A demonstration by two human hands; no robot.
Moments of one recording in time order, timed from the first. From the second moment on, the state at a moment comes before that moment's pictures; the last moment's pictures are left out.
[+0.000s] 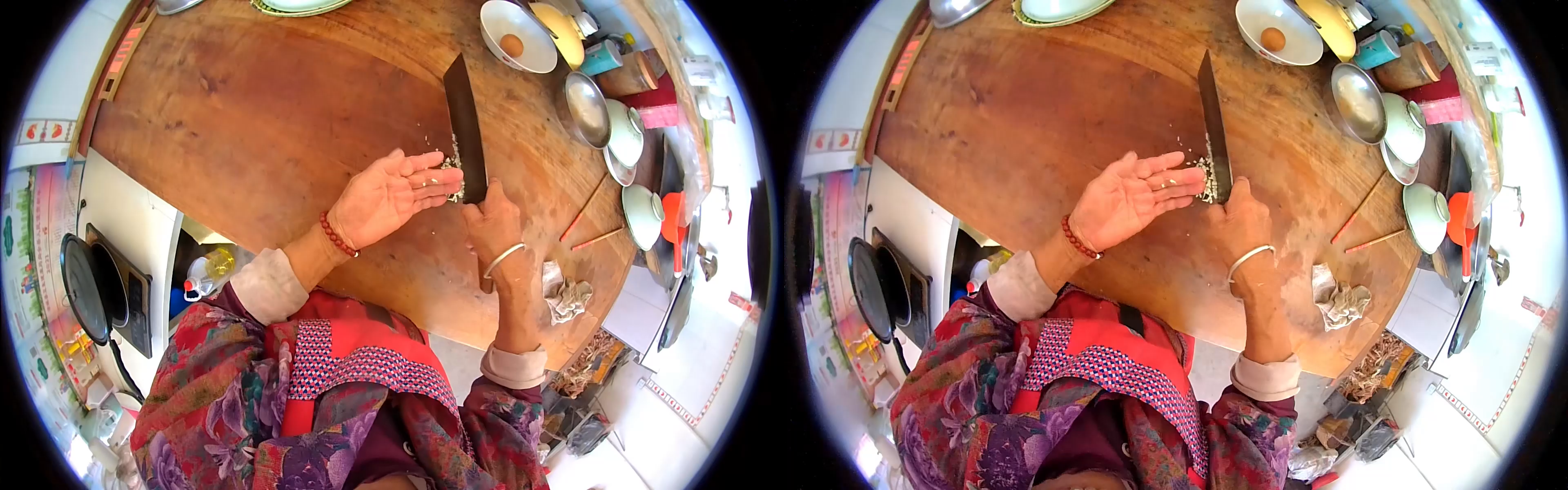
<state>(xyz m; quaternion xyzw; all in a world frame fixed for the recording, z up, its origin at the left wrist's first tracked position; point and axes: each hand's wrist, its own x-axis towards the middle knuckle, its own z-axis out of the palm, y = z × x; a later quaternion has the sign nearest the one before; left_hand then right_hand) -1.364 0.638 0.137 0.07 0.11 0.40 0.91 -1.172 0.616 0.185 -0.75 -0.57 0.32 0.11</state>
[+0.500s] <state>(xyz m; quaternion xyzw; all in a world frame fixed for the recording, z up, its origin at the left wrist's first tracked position) -1.358 0.626 0.120 0.25 0.26 0.42 0.83 -1.171 0.609 0.157 -0.75 -0.57 0.30 0.17</state>
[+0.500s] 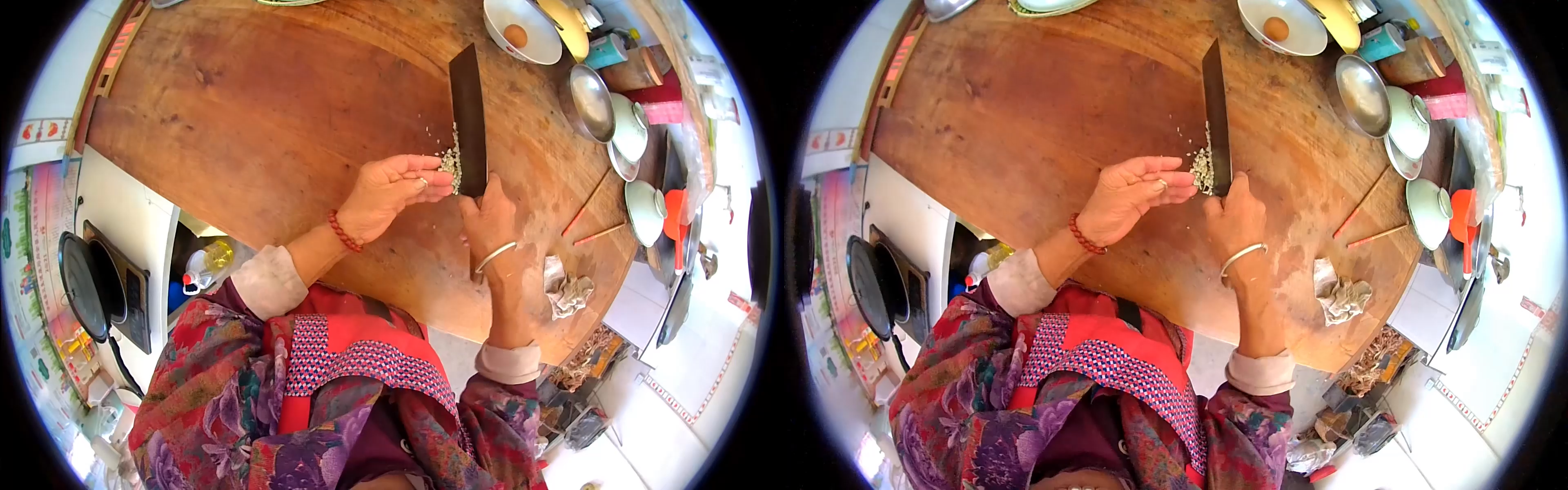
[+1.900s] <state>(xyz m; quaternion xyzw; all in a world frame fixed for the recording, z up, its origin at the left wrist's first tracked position) -1.379 0.625 0.101 0.75 0.44 0.44 0.24 -1.191 0.615 0.187 -0.75 -0.57 0.31 0.12</state>
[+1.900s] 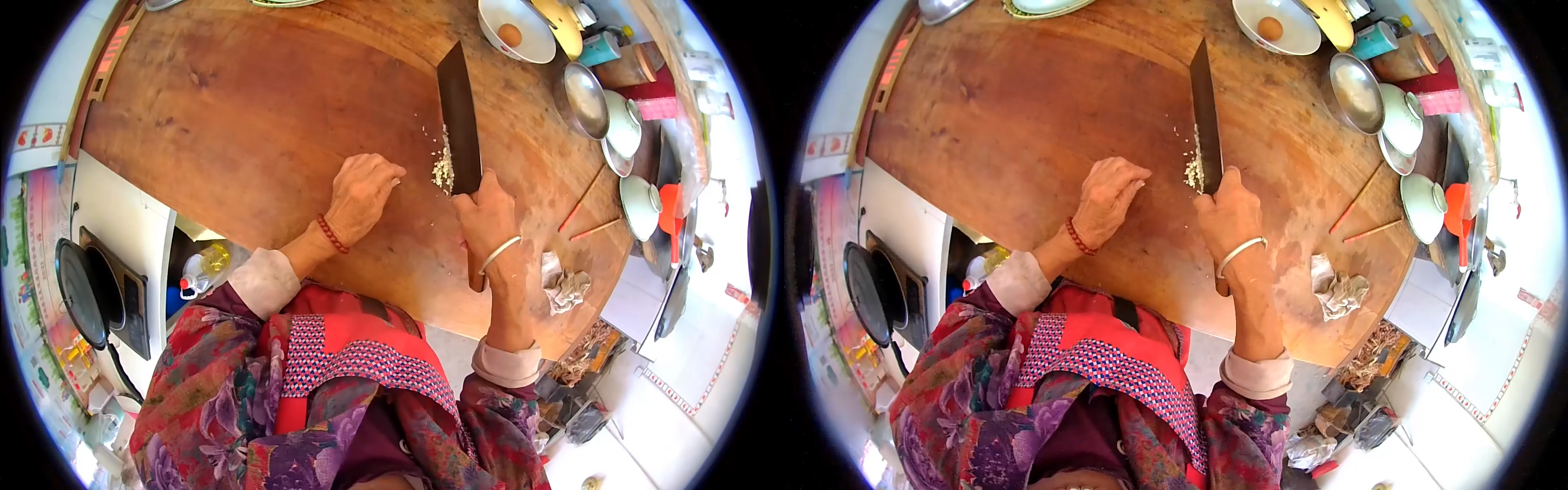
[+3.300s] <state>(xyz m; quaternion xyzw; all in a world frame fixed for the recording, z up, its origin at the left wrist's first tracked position) -1.383 0.619 0.071 0.76 0.43 0.45 0.18 -1.170 0.599 0.164 -0.76 -0.58 0.25 0.12</state>
